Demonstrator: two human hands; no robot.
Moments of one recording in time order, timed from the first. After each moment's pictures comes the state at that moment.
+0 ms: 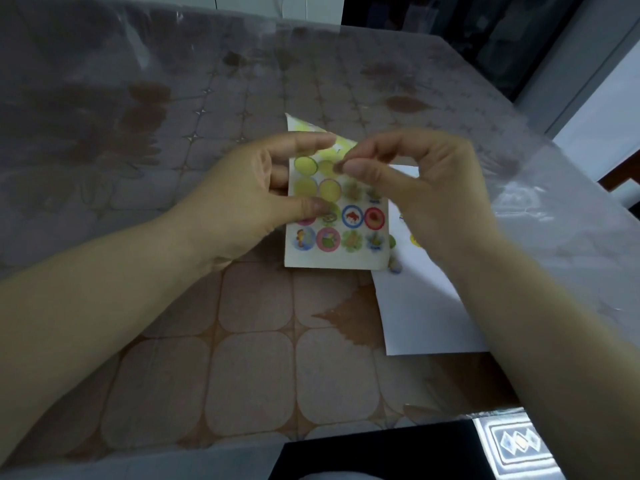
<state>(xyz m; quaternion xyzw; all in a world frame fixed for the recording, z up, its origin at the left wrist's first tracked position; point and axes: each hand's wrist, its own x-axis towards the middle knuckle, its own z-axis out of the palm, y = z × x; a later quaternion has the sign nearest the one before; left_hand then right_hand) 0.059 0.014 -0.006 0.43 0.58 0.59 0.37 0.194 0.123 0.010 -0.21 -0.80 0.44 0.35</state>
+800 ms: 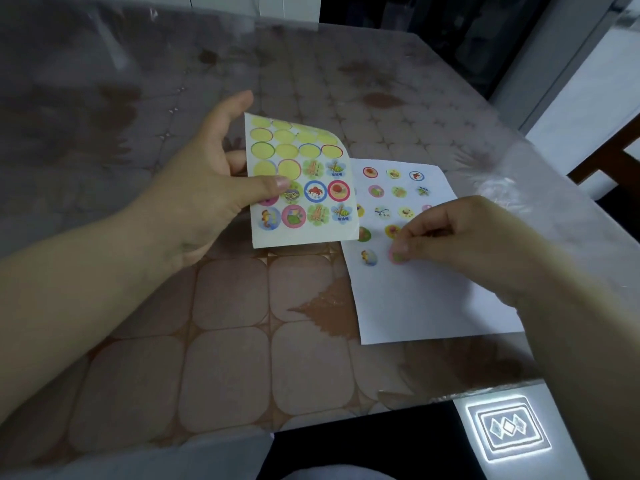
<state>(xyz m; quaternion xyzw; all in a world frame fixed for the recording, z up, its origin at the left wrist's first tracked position) 0.054 0.018 -0.012 0.34 0.59 0.65 0.34 0.266 0.138 0.004 -0.40 -0.80 0.44 0.11</state>
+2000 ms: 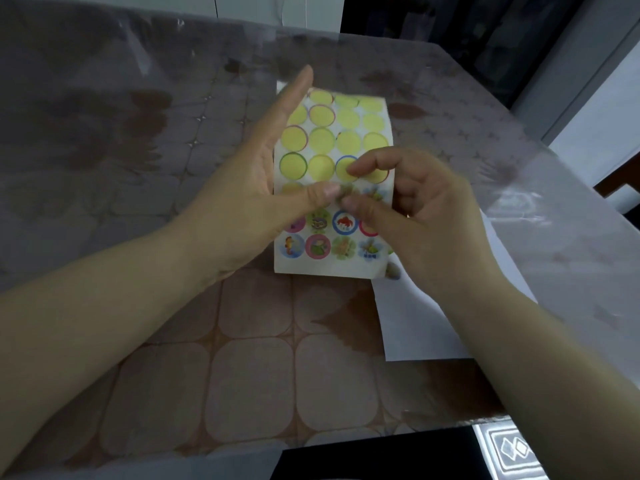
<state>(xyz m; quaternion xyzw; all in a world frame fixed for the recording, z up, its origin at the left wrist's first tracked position) 0.064 0.012 -0.004 0.51 0.52 0.62 0.30 0.207 0.106 -0.001 -0.18 -0.79 0.47 0.35</state>
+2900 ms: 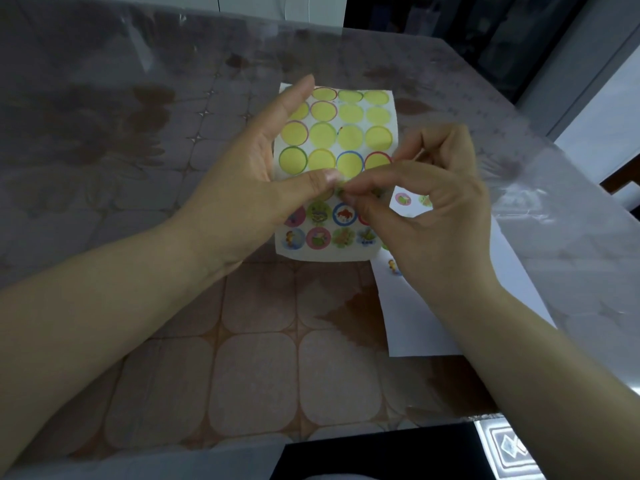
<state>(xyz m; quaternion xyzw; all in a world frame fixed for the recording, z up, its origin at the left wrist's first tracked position) 0.064 0.014 -0.006 0.47 0.54 0.64 0.28 0.203 0.101 -0.007 -0.19 -0.84 0.21 0.46</state>
